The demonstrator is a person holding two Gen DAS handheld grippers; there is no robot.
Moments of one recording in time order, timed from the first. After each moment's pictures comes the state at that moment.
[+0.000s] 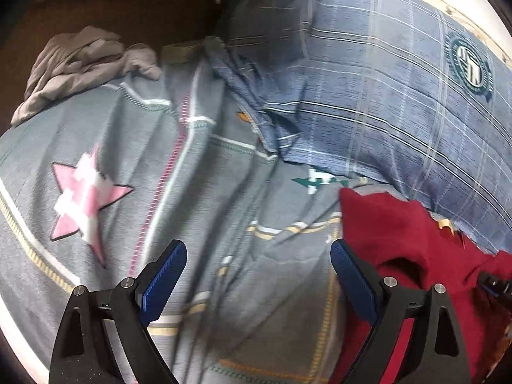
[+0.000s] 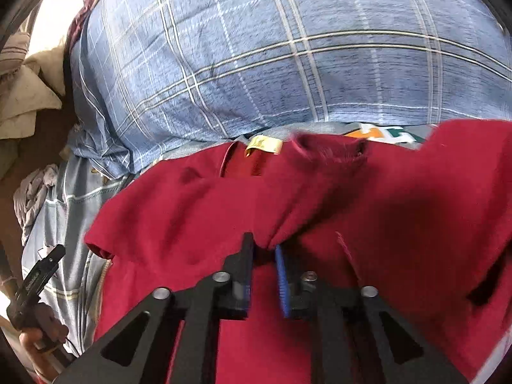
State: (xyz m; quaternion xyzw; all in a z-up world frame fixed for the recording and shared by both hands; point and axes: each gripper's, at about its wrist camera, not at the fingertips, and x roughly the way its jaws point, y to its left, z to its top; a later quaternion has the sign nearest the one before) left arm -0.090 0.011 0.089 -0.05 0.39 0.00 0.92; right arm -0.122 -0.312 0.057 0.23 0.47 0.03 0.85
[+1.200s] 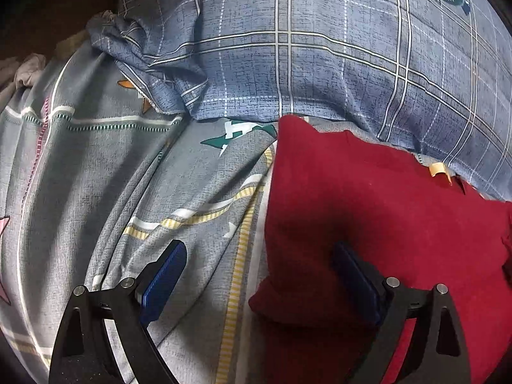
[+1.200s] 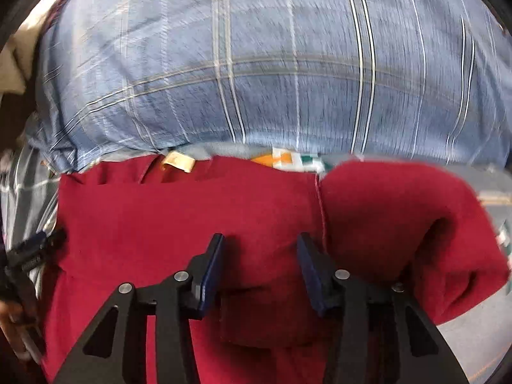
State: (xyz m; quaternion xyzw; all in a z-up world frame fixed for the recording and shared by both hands) left arm -0.010 -0.071 0.032 0.03 0.49 -0.09 0.87; right arm -0.122 -0.370 0.071 0.12 0.49 -0.06 0.86
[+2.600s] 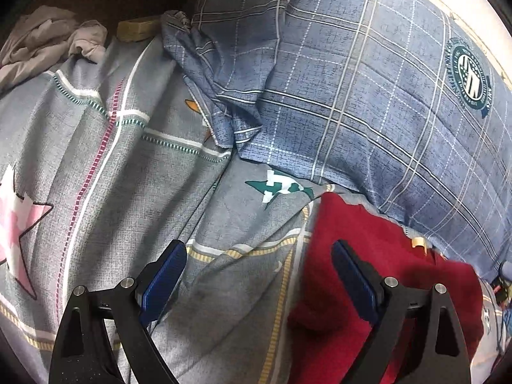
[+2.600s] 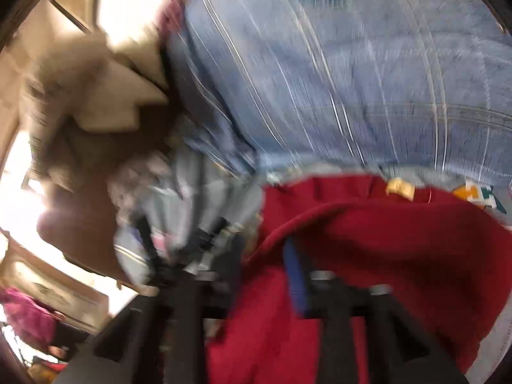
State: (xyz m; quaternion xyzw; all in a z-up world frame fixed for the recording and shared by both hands) left arm -0.027 0.001 0.084 -0.11 0.45 -0.07 0.88; right arm -0.082 -0.271 0.171 0.26 0.49 0.23 0.80
